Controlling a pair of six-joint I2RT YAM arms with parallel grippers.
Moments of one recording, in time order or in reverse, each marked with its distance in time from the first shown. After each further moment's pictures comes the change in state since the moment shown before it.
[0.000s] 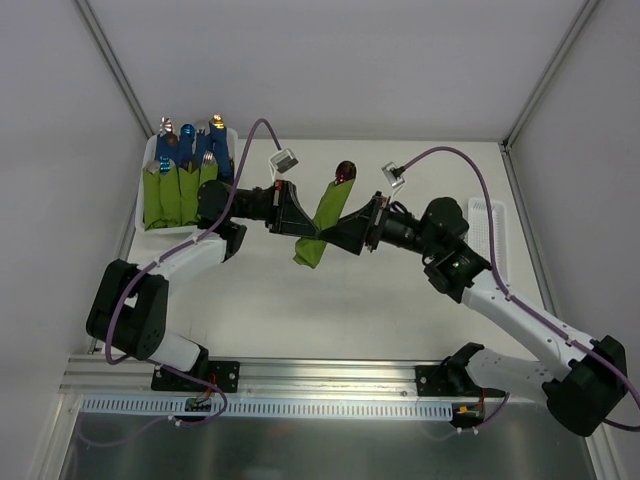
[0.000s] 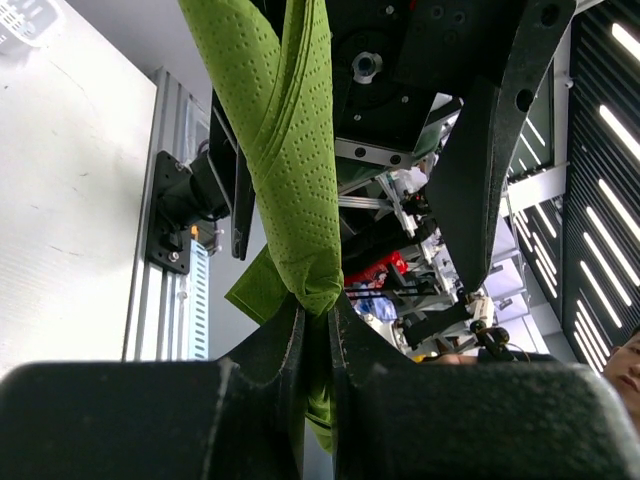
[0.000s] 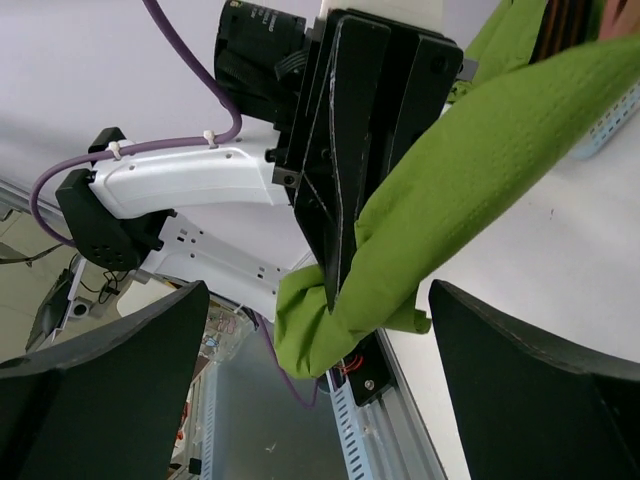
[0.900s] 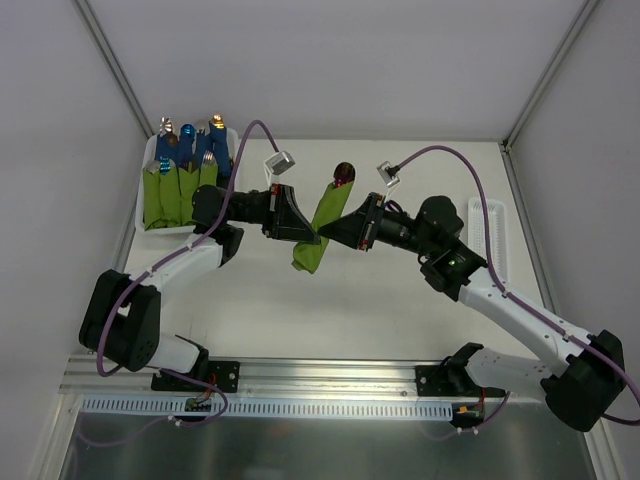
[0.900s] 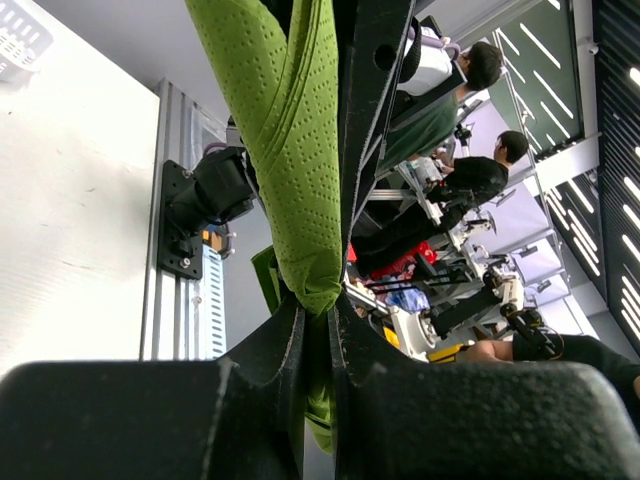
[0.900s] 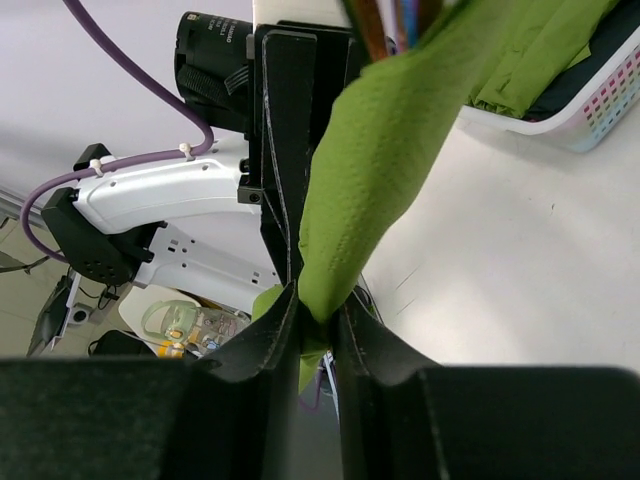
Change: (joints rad) left arm -0.013 -0.063 -0.025 0.003 -0.002 0.064; right arm 0.025 0.027 0.021 -0.008 0.029 0.003
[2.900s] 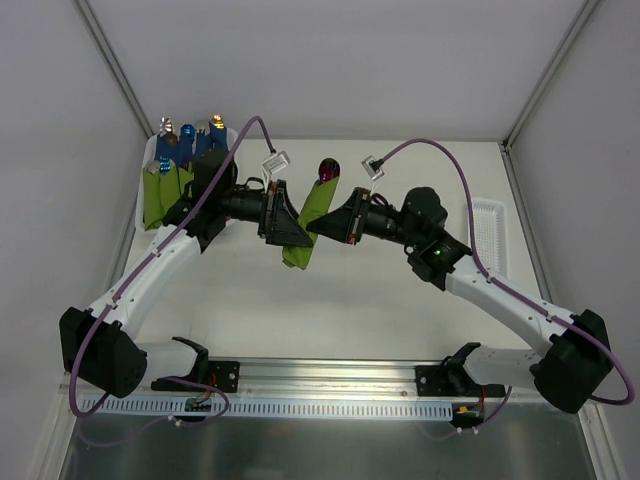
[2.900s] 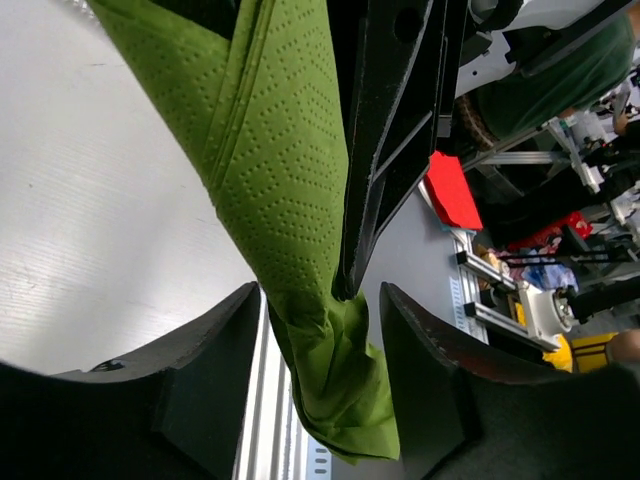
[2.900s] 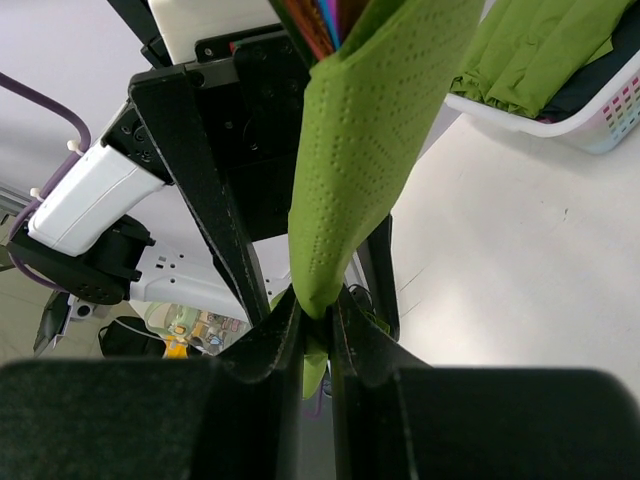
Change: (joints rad) left arm 0.024 -0.150 0.289 -1.351 -0.071 1.111; right arm 0.019 0.114 0.064 0.037 -0.027 0.009
